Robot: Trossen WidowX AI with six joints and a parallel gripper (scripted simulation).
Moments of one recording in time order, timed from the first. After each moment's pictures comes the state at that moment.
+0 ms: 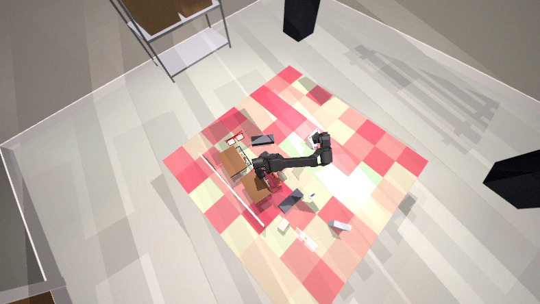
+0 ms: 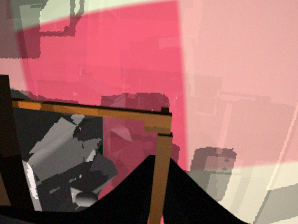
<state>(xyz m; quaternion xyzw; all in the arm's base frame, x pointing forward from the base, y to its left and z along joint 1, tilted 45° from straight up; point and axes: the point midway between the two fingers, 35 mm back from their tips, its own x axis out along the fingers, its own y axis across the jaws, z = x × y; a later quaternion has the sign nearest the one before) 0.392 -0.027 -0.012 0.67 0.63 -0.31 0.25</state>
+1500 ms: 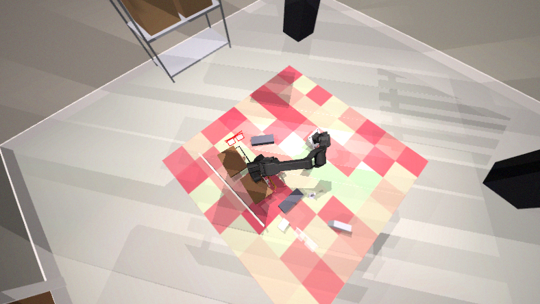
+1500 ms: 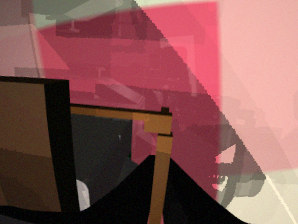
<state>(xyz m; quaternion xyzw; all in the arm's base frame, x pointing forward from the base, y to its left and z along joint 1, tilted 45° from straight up) 0.423 -0.024 -0.018 0.67 0.63 -0.31 0.25</state>
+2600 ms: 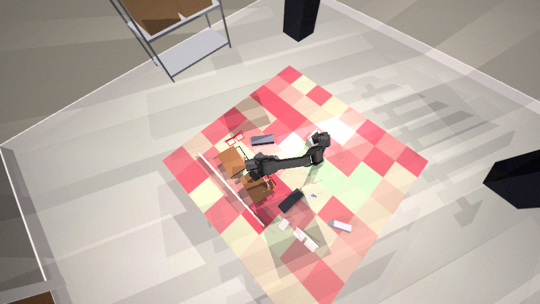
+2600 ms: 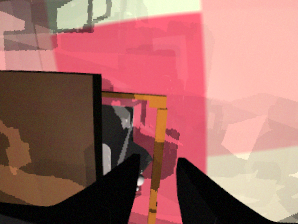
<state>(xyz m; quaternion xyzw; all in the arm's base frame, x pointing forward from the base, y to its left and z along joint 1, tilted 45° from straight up) 0.424 -0.048 0.006 0.65 0.64 -0.32 0.24</state>
